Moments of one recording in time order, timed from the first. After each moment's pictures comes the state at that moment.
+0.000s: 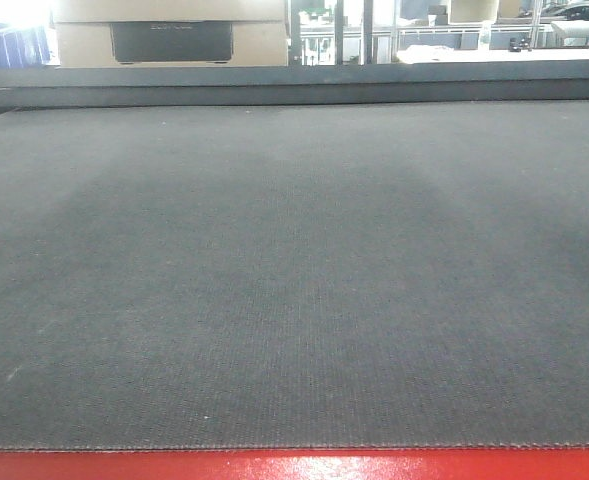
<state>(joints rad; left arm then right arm) -0.42 1.17 -1.60 0.25 0.97 -0.20 0.20 1.12 -1.48 0.23 0.90 0.04</state>
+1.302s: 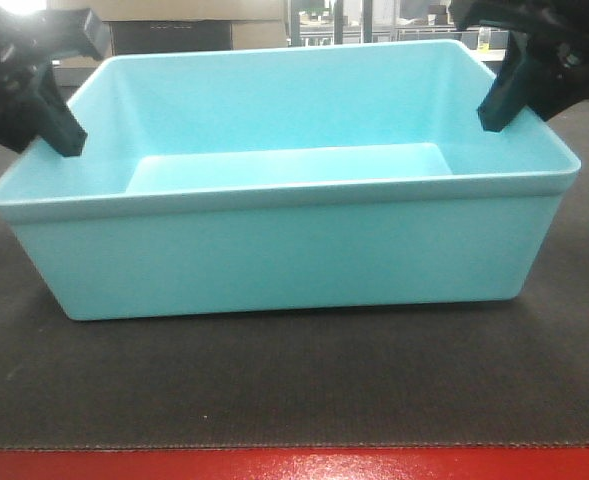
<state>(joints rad) -0.35 1.40 -0.94 0.07 0.48 -0.27 0.20 1.42 -1.04 0.18 0.59 0.03</state>
